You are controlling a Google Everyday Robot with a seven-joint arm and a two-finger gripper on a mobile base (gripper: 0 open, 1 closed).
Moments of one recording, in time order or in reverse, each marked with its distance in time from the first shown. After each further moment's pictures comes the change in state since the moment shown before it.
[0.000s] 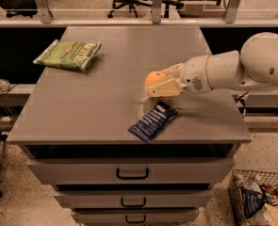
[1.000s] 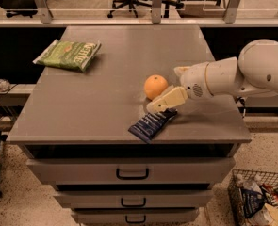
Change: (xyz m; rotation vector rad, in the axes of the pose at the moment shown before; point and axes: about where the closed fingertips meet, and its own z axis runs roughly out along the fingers) arm 0.025 -0.003 0.002 0.032 0.060 0.011
